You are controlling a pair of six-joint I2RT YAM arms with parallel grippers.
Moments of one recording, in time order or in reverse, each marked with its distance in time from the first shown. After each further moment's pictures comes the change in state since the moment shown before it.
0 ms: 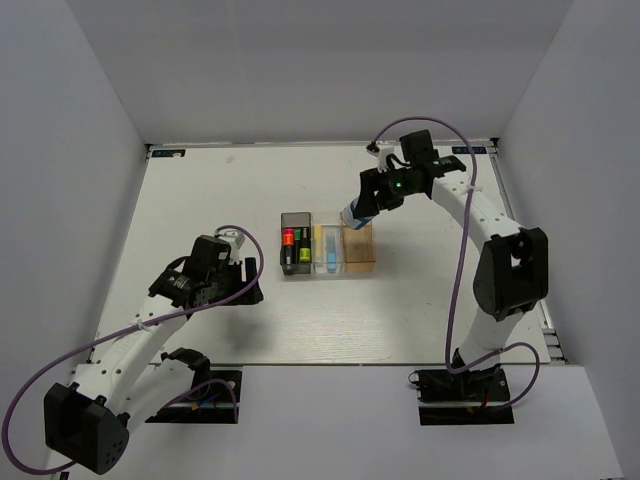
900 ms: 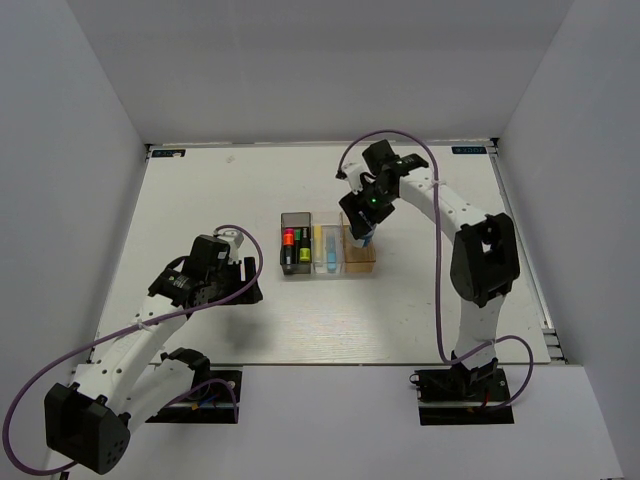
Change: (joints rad) left arm 0.011 0.002 0.000 0.000 0.001 0.000; right arm 0.161 0.186 0.162 -0.246 0.340 -0.267
